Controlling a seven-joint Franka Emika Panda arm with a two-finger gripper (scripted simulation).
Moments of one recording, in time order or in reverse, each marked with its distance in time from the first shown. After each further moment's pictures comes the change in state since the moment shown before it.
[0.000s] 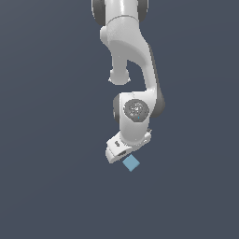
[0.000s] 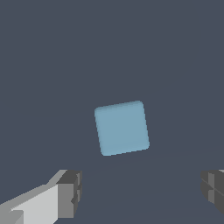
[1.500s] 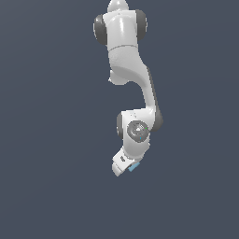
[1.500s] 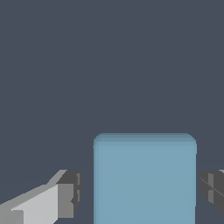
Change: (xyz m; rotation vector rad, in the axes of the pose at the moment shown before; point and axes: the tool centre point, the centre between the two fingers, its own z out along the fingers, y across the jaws) arm 0.024 -0.007 0.074 0.016 0.010 -0.166
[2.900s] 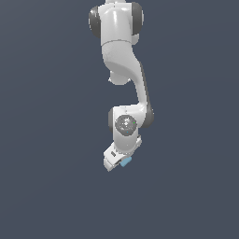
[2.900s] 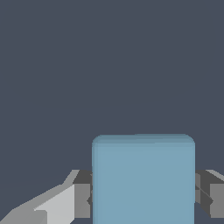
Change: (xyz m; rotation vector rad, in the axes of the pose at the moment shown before) arm -0.038 0.016 -0.005 0.000 0.000 -0.002
